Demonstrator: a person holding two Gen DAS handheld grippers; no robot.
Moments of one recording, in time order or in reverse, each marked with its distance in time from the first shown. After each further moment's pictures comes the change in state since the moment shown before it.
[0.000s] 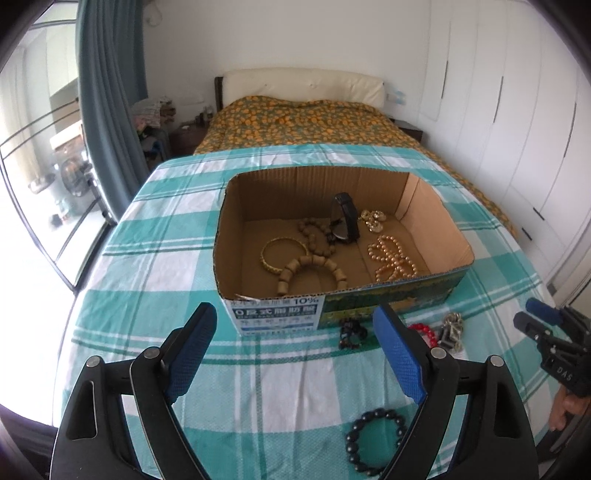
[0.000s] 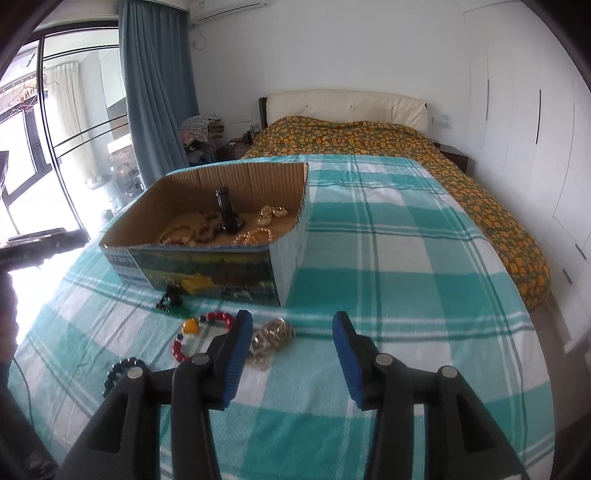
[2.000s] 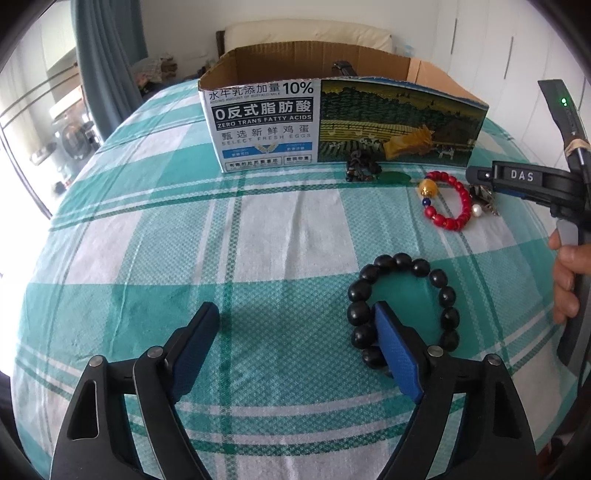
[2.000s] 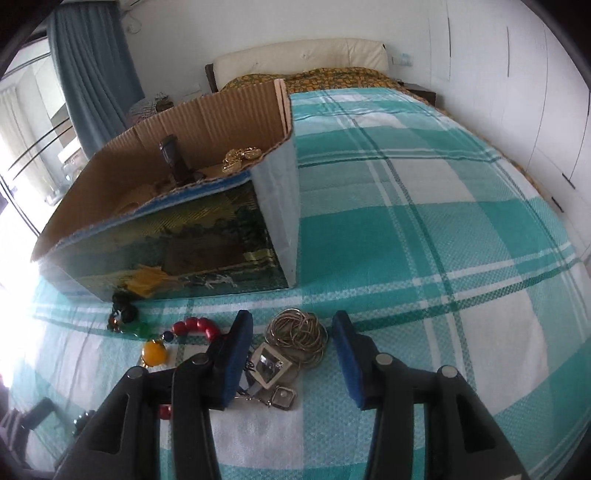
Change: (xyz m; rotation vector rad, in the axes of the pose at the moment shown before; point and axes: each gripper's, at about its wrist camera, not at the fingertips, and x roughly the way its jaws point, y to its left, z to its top) left arm 0.034 -0.016 -0.128 0.006 0.177 0.036; right arm 0.105 0.028 -0.007 0.170 0.165 -0.095
